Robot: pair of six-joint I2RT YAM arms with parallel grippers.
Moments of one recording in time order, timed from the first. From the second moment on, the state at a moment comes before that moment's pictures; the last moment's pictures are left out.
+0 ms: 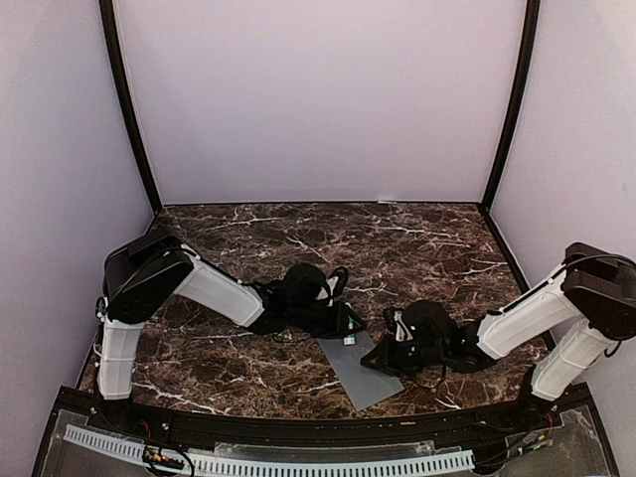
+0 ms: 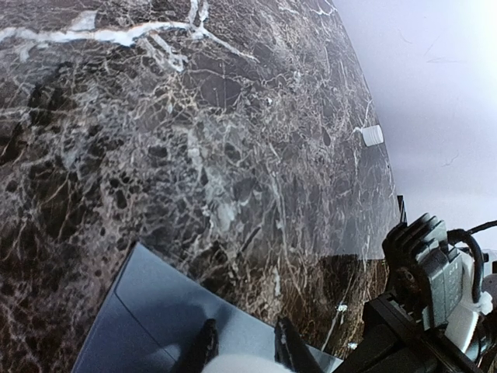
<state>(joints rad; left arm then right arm) -0.96 2.14 1.14 0.41 0.36 -0.86 1.01 1.55 0.40 0.42 -0.16 1.11</state>
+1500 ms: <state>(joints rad) -0.96 2.11 1.14 0.36 0.39 -0.81 1.11 1.50 0.33 0.46 -0.09 1.24</state>
